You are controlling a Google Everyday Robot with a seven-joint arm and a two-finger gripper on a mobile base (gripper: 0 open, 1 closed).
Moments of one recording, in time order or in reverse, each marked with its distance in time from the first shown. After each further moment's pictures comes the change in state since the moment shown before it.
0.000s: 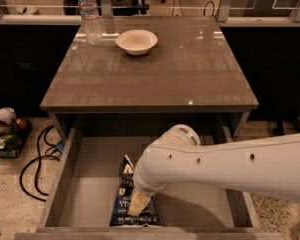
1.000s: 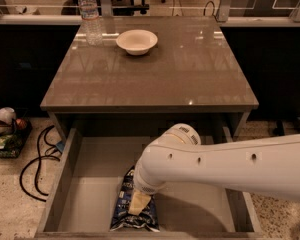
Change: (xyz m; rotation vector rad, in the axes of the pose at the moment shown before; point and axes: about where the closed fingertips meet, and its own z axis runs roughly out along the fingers) arm -0.001 0.000 -0.003 0.001 0.000 -0.001
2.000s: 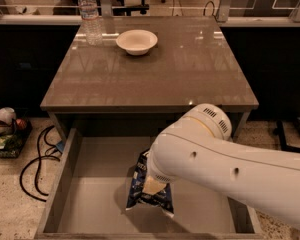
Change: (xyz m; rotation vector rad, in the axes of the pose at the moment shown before) arm 0.011 -0.022 -0.099 0.166 0.058 0.048
